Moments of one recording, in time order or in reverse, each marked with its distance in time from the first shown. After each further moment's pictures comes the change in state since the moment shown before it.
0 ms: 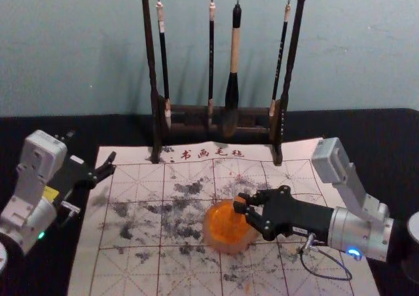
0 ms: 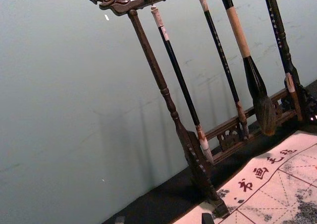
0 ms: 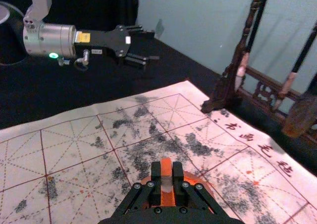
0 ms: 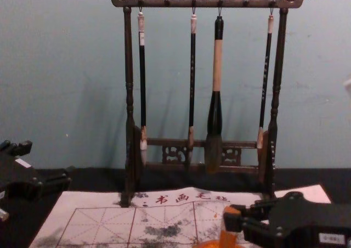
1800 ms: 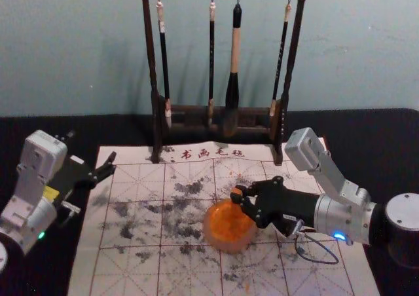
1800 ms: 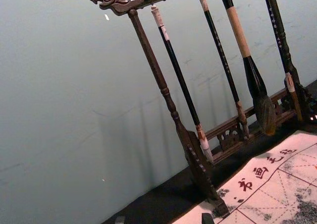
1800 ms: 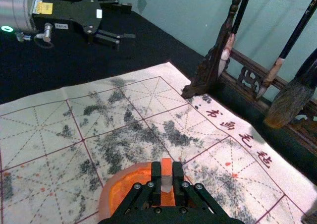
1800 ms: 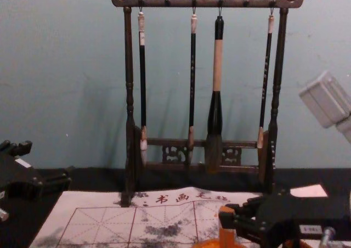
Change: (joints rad) left arm 0.000 0.000 0.000 0.000 0.000 0.000 0.000; right arm 0.090 -0.042 -0.048 0.069 -0.091 0.078 -0.069
